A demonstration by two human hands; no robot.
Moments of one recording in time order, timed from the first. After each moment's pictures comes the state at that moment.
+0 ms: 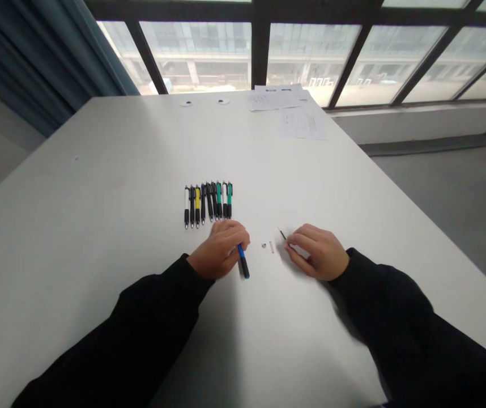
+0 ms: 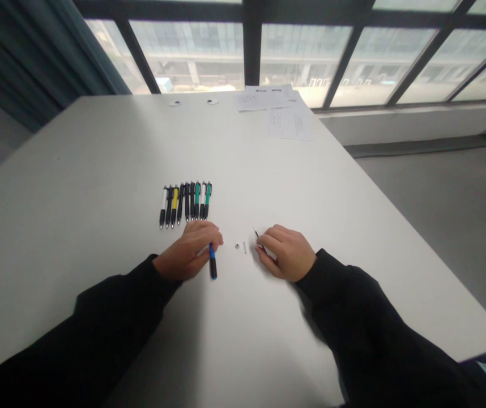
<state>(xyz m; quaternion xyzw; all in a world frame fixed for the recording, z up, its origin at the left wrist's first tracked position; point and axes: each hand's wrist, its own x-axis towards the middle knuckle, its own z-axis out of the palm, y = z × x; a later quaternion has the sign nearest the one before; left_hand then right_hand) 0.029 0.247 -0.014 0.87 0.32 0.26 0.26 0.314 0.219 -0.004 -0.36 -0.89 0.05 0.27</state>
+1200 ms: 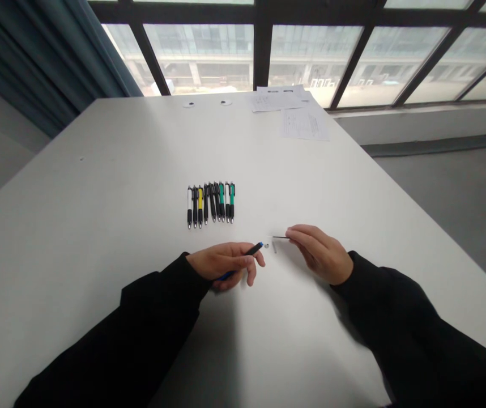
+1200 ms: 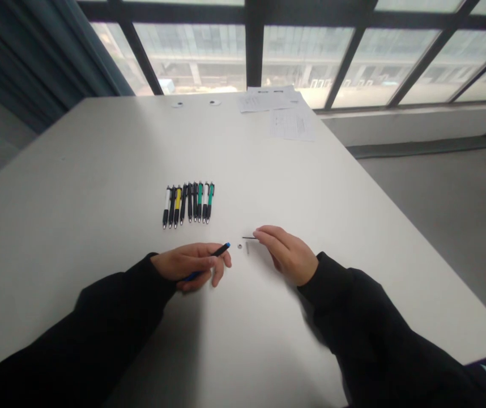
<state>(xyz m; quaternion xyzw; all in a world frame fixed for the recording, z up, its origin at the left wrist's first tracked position) 0.030 0.242 -0.006 0.48 0.24 0.08 0.84 0.315 0.214 -0.018 -0.33 -0.87 0.02 0.37</state>
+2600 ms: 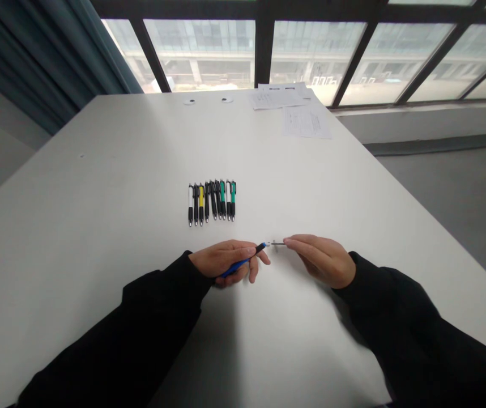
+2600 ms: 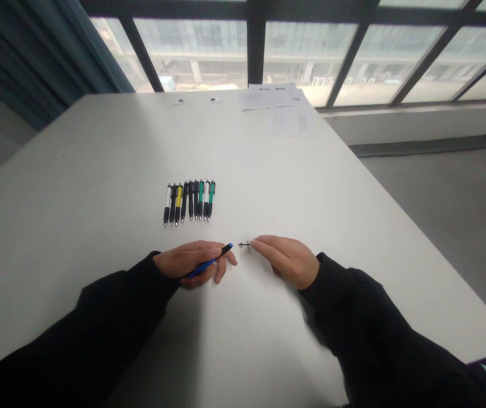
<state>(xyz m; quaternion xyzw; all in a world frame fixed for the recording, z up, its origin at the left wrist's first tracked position) 0.032 0.242 -0.005 0.49 0.25 0.09 0.83 0.320 0.208 -0.013 -0.27 -0.90 0.03 0.33</state>
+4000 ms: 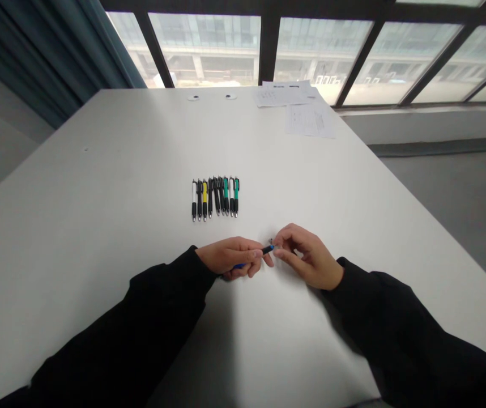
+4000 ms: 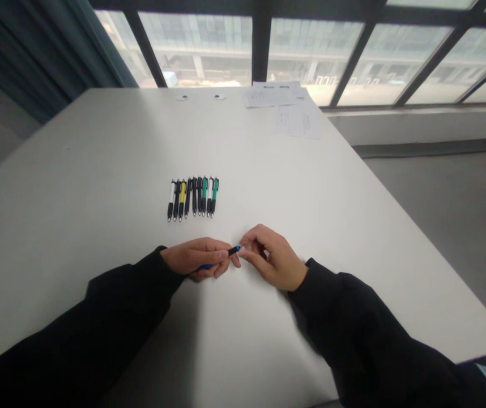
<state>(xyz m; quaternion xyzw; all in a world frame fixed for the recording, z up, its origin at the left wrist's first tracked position) 0.034 0.242 -0.009 0.52 0.24 0.08 0.82 0.274 0.206 0.003 -0.37 -0.78 0.34 0.38</state>
